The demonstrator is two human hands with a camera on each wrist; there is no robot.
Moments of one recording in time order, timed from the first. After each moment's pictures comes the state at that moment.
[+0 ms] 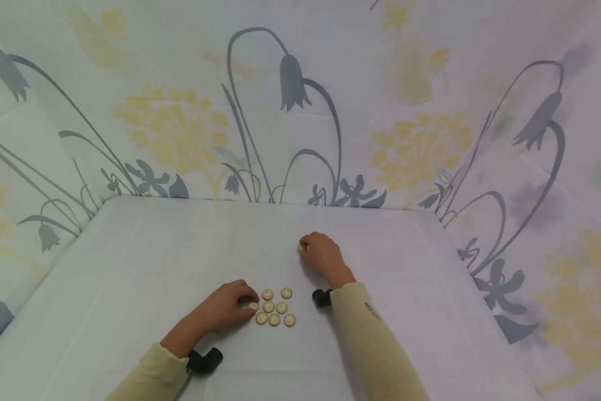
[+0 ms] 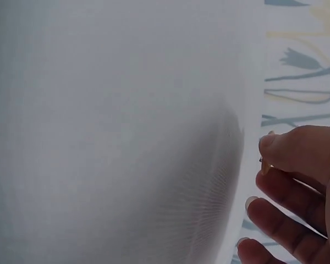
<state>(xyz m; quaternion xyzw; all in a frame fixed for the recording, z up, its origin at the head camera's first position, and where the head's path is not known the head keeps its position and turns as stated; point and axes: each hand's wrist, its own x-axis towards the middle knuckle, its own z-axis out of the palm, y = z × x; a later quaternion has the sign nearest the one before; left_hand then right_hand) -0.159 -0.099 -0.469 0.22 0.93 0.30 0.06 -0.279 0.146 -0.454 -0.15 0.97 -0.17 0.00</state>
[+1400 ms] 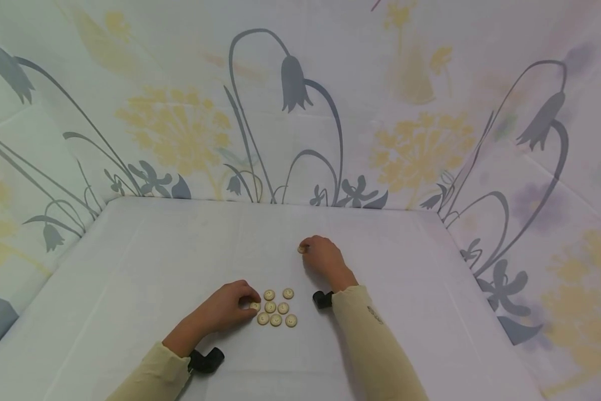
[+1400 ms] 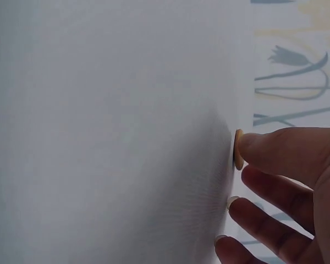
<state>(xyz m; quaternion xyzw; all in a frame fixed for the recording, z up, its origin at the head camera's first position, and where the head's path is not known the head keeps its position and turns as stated) -0.159 -0.101 -0.468 0.22 0.92 0.31 0.07 -0.279 0.148 -0.460 -0.13 0.96 -0.23 0.04</state>
